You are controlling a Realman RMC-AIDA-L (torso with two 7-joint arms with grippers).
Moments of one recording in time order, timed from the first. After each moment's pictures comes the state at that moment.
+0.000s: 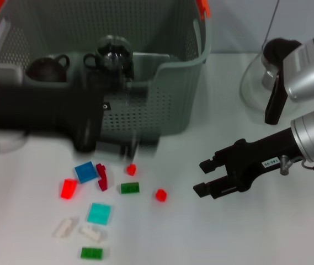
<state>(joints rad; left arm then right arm) -0.37 -2.16 0.86 1.44 1.79 1.91 -1.80 0.71 2.08 -1.08 -0.81 -2.19 -1.55 1.84</state>
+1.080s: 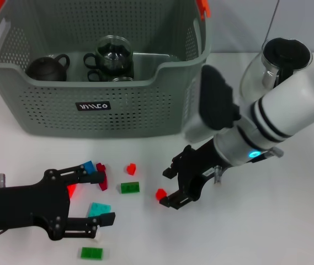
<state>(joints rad) -0.28 -2.13 0.68 0.84 2.02 1.82 -1.18 0.89 2.11 -1.59 -0.70 -2.14 -1.19 1.89</state>
